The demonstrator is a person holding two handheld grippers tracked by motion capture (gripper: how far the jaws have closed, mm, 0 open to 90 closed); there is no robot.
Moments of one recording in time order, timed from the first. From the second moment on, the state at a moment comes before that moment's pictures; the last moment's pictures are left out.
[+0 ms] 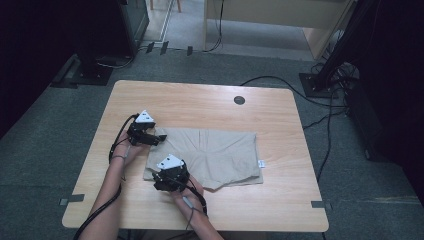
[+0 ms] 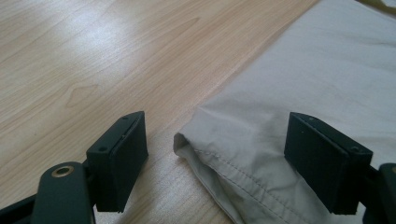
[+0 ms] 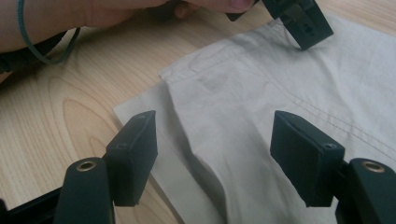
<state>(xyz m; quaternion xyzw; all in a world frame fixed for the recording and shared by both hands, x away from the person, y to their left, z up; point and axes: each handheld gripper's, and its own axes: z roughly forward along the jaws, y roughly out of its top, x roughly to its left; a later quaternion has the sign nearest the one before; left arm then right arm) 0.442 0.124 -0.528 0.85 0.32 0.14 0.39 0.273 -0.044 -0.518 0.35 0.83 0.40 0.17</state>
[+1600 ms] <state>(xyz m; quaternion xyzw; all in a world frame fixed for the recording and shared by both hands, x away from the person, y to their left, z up) 0.442 0.124 -0.528 0.85 0.32 0.13 0.39 0.280 -0.005 -0.528 0.34 0.84 0.38 0.16</state>
